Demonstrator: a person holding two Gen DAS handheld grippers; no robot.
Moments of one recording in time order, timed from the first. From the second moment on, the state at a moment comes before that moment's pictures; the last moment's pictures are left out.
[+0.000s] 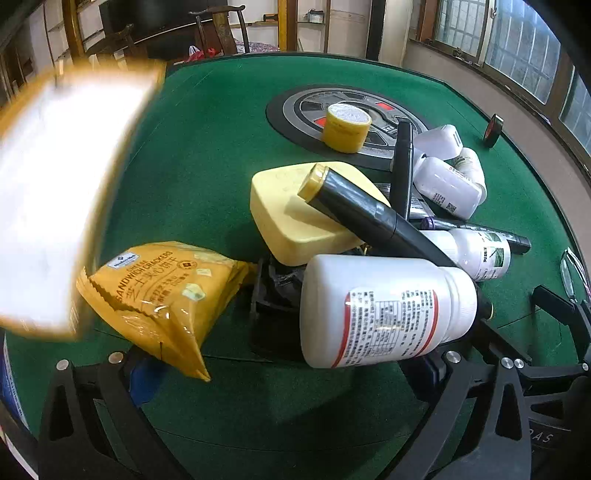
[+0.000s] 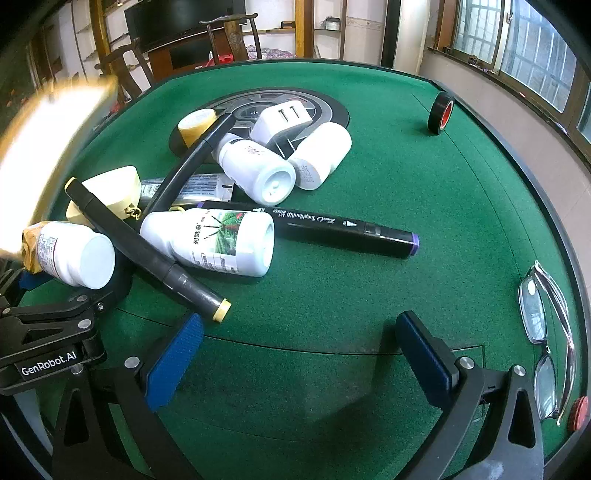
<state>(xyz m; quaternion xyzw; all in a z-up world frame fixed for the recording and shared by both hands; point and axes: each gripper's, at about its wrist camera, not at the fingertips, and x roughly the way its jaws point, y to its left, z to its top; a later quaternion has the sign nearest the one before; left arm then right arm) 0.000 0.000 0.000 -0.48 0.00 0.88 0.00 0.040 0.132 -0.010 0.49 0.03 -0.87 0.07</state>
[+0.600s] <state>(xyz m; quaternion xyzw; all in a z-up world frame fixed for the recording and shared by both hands) -0.001 0.001 0.002 -0.48 0.00 0.88 0.00 0.043 0.134 -0.009 0.49 0.03 -0.87 0.07</state>
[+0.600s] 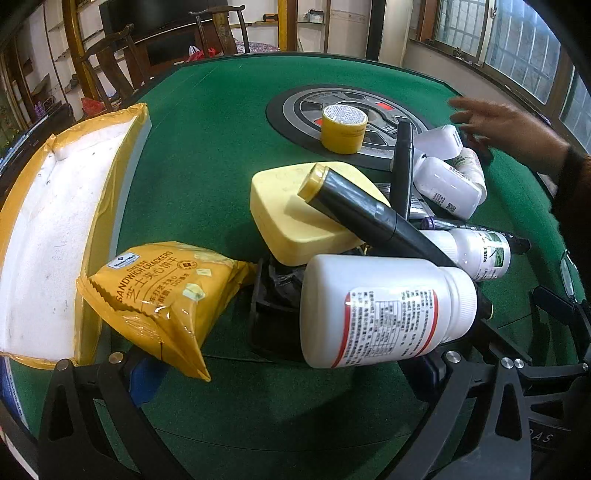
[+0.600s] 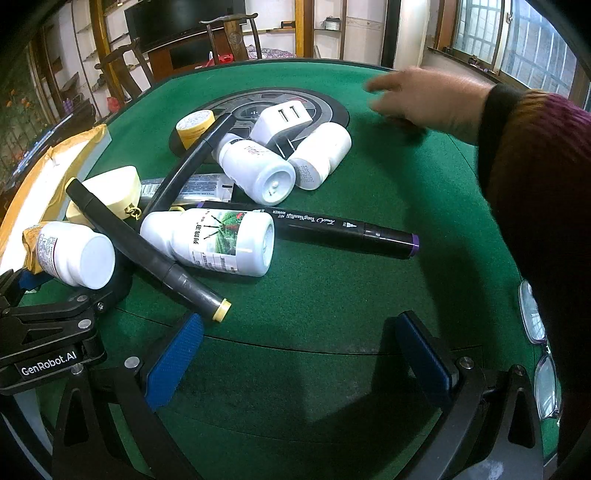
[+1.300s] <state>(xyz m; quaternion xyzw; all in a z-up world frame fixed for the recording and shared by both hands) -0.001 0.001 0.002 -0.48 0.00 0.88 0.00 0.040 0.136 -0.012 0.49 0.03 -0.87 0.07</state>
